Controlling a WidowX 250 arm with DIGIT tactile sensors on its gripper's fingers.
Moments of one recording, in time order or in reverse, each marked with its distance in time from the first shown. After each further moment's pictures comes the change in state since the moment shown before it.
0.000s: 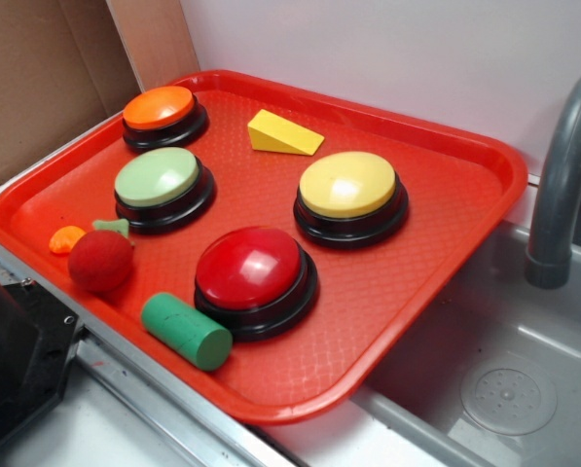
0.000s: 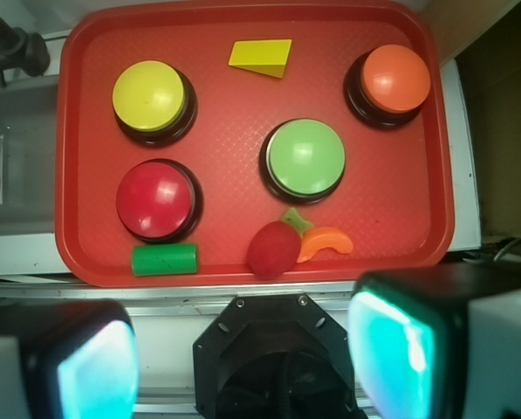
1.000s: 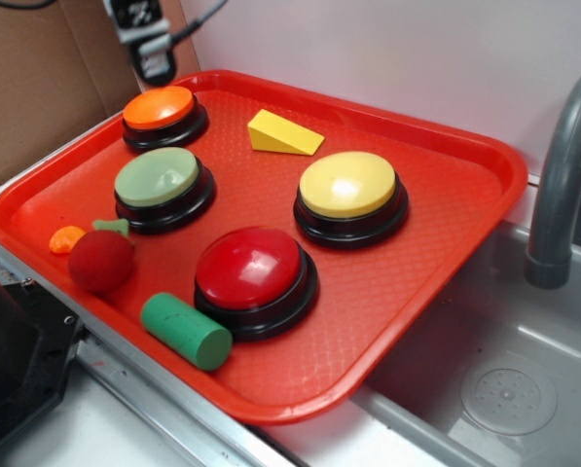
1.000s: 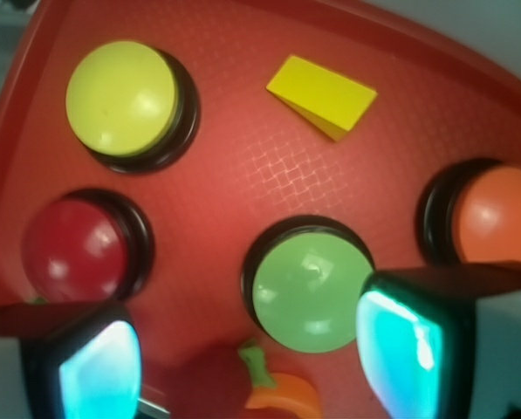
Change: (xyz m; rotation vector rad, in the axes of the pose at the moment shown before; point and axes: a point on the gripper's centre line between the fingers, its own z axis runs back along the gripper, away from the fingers) arm 0.087 0.029 -0.117 -0.063 0.095 -0.471
